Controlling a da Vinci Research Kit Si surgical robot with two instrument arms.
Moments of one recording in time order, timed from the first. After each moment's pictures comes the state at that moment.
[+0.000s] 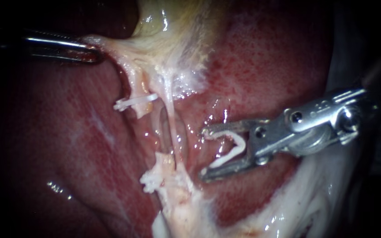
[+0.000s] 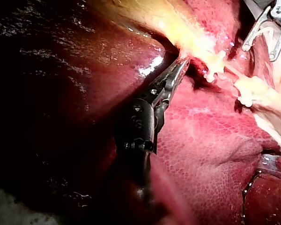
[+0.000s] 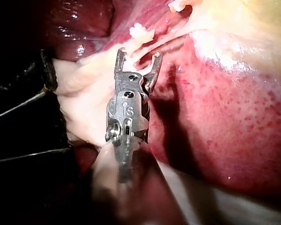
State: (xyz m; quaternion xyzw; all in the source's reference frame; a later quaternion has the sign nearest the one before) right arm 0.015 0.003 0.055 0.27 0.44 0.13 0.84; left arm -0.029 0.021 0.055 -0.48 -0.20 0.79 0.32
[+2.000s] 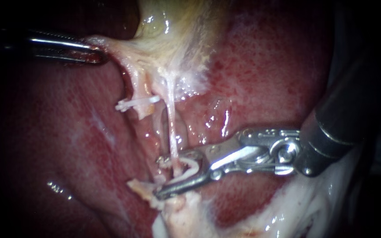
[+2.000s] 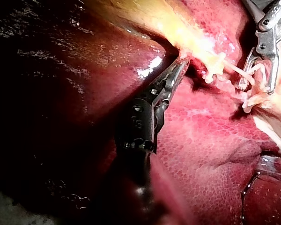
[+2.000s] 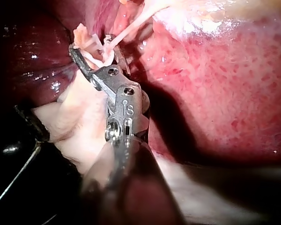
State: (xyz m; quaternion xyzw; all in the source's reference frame) right arm 0.021 -0.002 0.061 0.43 0.51 0.19 0.72; left arm -0.029 0.021 0.055 -0.48 -0.20 0.79 0.32
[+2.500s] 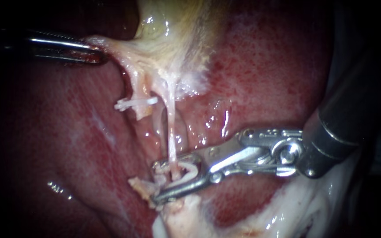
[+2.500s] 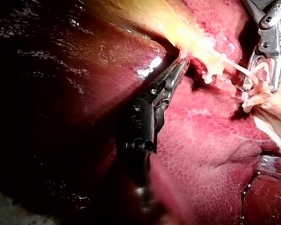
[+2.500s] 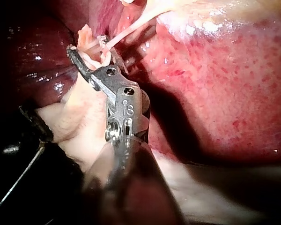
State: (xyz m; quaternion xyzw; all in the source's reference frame) right arm 0.021 -0.001 0.060 0.43 0.51 0.19 0.72; left arm -0.029 0.021 0.055 -0.48 -0.20 0.79 0.32
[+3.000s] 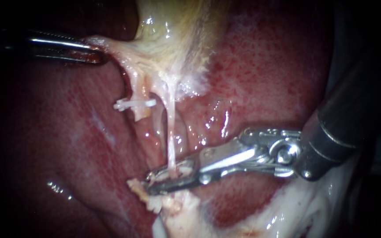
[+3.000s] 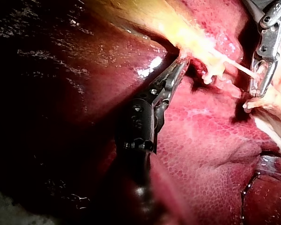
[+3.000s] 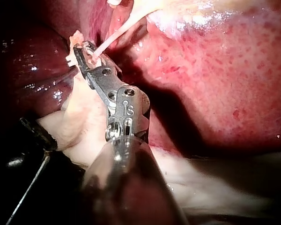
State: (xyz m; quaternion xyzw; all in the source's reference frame) right arm 0.021 -0.002 0.061 0.49 0.47 0.21 0.70; left arm -0.029 0.021 0.055 -0.48 -0.20 0.79 0.32
